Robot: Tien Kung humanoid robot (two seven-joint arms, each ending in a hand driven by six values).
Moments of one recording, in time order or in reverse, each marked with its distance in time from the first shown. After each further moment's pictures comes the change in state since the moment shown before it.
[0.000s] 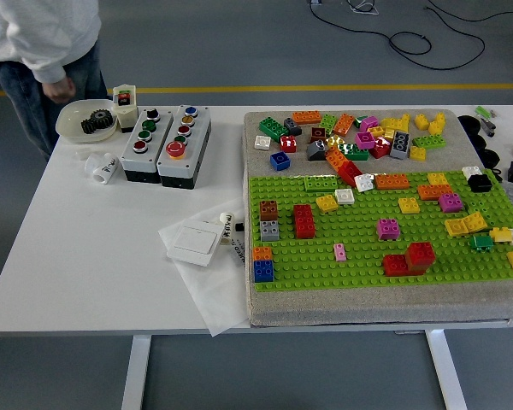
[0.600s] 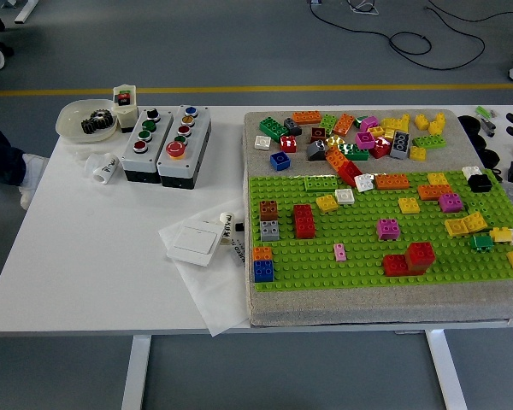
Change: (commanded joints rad) left arm -0.012 -0.005 -0.101 0.008 0.119 -0.018 0.013; right arm -0.018 0.030 0.037 -0.028 -0.069 0.082 -0.111
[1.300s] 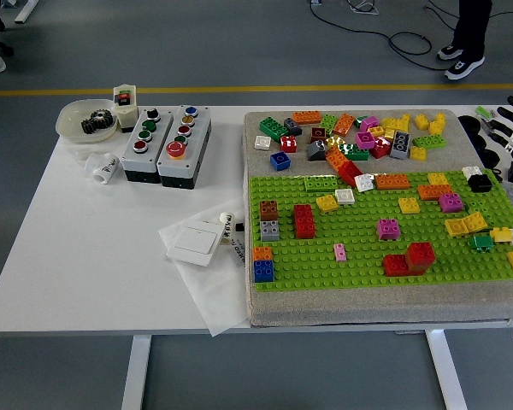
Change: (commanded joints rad) left arm -0.003 -0.013 -0.206 0.000 0.222 -0.016 0.040; right arm -0.008 0.004 -0.008 0.045 -0.013 0.004 -0.088
